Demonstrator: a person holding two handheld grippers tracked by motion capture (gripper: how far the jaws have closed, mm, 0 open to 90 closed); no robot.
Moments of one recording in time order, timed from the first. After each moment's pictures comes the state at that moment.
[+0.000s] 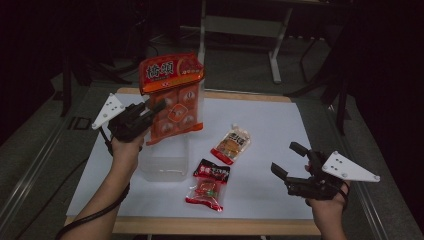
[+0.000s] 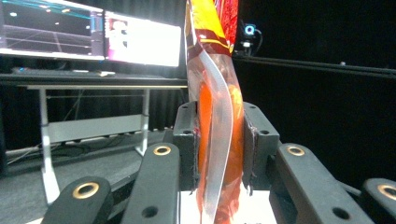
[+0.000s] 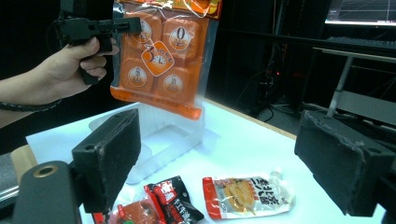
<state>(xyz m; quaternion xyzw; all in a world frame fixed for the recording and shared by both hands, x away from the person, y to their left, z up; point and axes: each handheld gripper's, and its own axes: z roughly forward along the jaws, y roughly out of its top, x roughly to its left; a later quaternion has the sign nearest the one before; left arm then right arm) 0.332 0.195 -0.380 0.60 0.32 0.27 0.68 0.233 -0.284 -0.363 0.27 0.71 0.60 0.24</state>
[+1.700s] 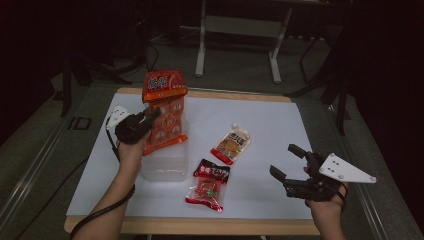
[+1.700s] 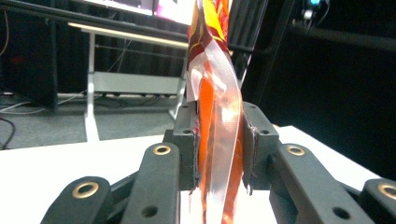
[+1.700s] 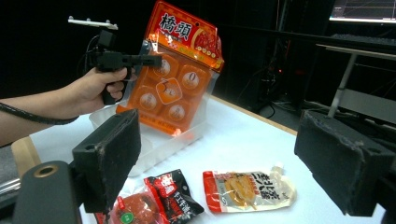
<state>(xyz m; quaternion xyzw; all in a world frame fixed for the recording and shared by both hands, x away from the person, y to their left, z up) 0.367 0.206 -0.450 0.60 0.43 0.27 0.62 0.233 -0.284 -0.371 0.27 0.72 0.59 0.24</state>
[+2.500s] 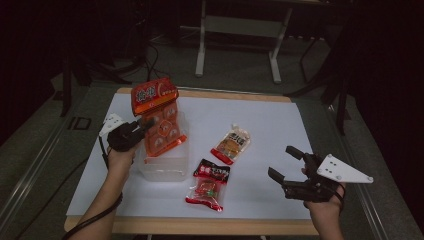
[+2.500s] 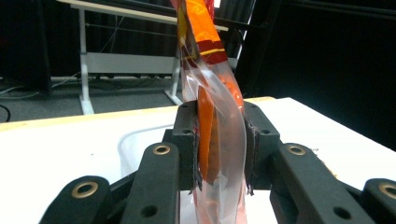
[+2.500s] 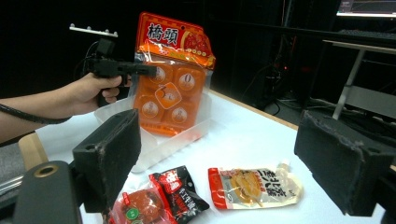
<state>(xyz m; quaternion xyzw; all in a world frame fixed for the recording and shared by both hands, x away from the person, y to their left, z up) 0.357 0.233 -0.475 0.63 0.42 0.24 0.60 0.233 -0.282 -0.375 0.26 0.73 0.59 0.23</state>
